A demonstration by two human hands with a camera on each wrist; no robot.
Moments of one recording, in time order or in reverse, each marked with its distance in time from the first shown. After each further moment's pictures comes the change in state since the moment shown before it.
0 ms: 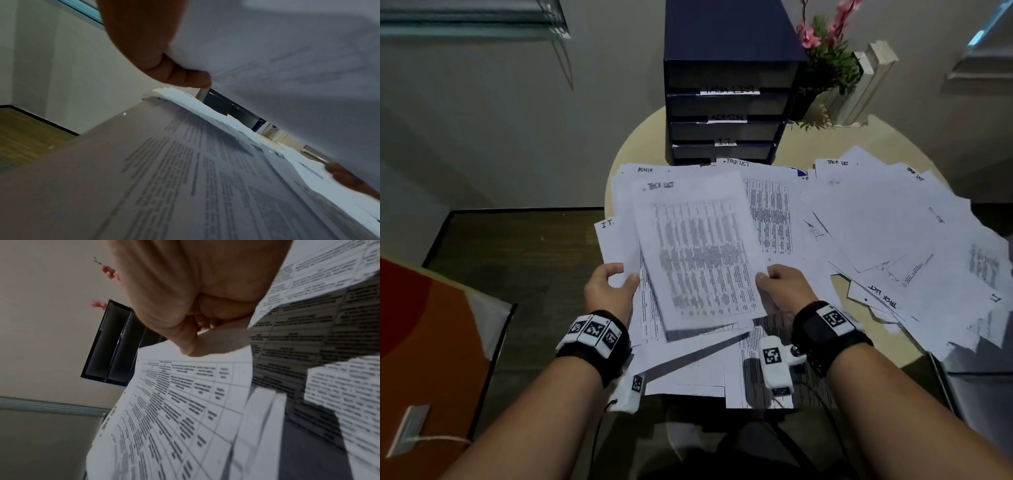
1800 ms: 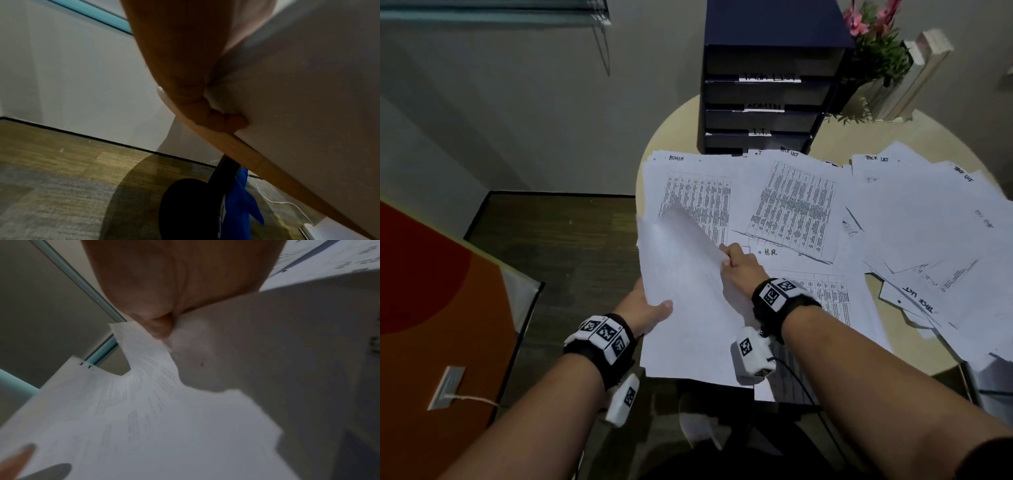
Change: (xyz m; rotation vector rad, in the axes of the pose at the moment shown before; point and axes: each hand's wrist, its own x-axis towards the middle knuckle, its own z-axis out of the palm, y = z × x) left_hand -0.006 -0.038 -0.040 0.232 -0.634 -0.178; right_hand 0.015 -0.020 0.098 -0.565 -0.307 -0.140
